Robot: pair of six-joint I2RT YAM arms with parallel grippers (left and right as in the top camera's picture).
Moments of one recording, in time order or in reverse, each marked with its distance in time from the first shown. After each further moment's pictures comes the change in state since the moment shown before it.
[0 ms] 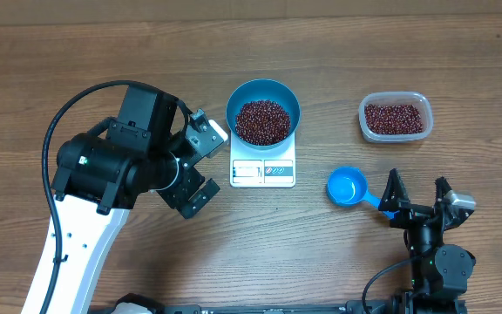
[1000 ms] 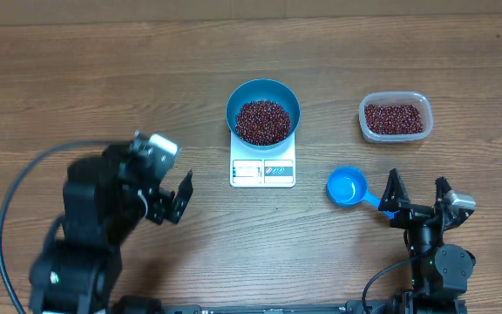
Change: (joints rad) left arm 0.182 -0.521 -0.554 0.583 -0.021 -0.167; right arm 0.000 0.000 0.000 0.001 0.000 -0.001
